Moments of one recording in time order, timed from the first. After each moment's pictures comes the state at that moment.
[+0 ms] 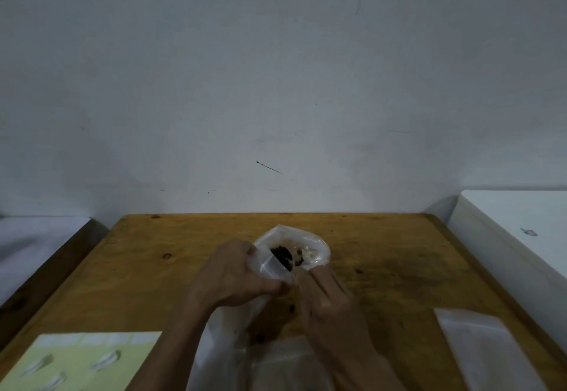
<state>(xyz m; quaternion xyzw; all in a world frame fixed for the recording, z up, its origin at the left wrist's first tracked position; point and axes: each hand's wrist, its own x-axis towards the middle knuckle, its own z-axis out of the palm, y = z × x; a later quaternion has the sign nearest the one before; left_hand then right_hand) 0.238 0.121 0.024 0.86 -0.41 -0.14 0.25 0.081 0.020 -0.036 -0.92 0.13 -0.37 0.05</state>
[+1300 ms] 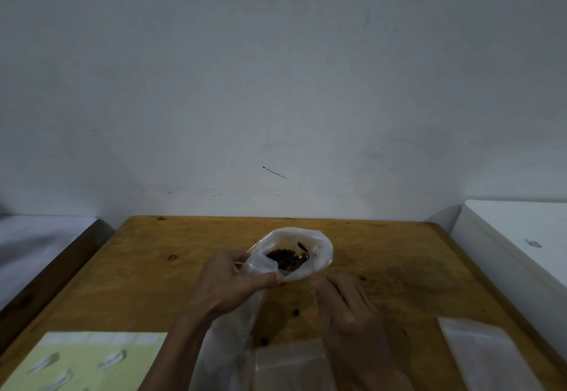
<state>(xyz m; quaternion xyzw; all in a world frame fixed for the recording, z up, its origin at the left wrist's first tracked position) 0.240 0.136 0.006 0.82 -0.31 -0.17 0.45 0.063 0.019 -0.027 -0.89 0.15 -0.43 0.02</state>
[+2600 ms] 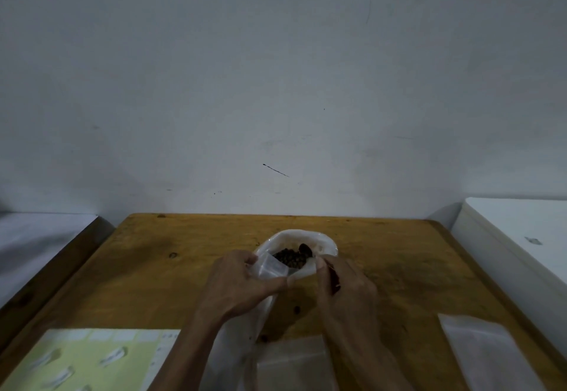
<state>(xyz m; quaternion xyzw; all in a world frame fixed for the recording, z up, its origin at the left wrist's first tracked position) 0.239 0.126 -0.009 0.86 -0.34 -0.13 0.35 0.090 0.009 -0.029 -0.83 0.28 -0.43 0.20</state>
